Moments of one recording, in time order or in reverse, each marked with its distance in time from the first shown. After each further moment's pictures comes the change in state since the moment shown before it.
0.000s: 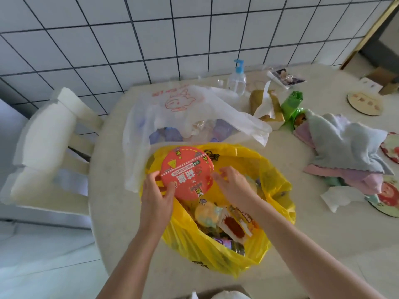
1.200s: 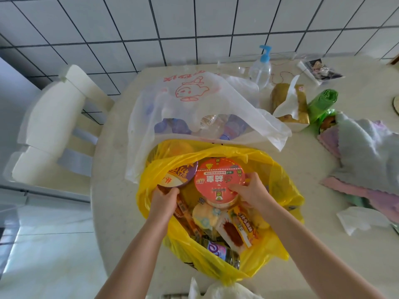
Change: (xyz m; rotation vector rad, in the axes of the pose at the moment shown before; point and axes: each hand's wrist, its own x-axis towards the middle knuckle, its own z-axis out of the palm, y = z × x) left_hand 0.013 -0.003 0.048 -0.413 -0.007 -0.678; right_hand 0.046 0.049 -0.012 0.292 -0.109 0.355
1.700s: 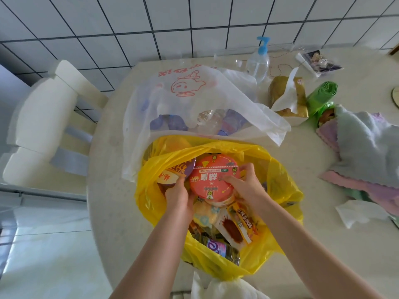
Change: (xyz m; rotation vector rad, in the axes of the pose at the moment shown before) left_hand -0.002 0.012 0.049 -0.485 0.112 -0.320; right_hand -0.005 -0.006 0.007 0.227 -0.059 -0.017
